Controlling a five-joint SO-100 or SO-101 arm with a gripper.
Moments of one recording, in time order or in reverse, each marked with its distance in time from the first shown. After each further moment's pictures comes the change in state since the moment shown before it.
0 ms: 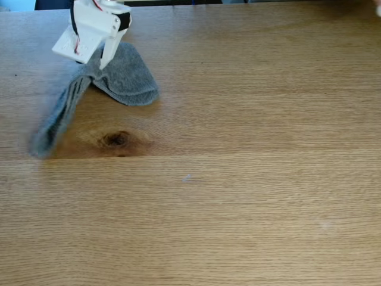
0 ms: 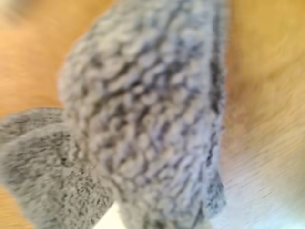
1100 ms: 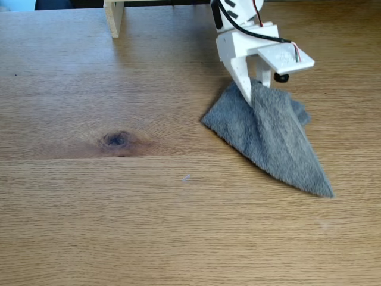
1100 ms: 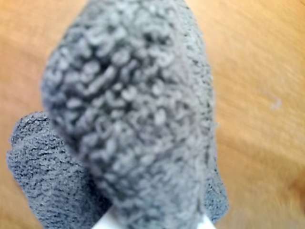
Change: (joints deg) arm -50.7 -20.7 -26.3 -9.4 10.8
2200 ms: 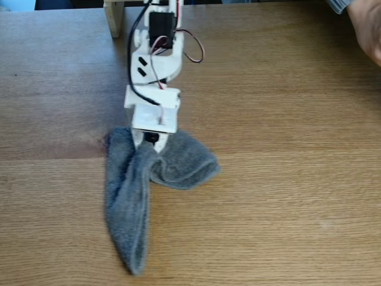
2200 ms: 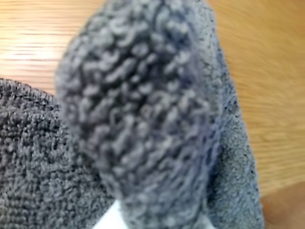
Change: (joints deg) arm 28.4 -33.3 -24.3 -17.4 -7.5
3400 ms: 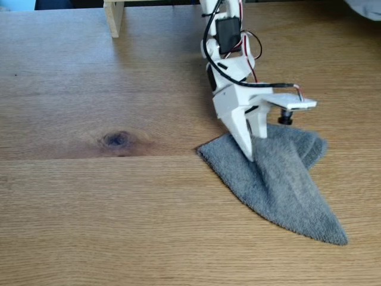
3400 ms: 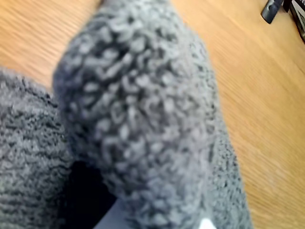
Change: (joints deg) arm -24.0 -9.1 -9.1 -9.5 -12.0
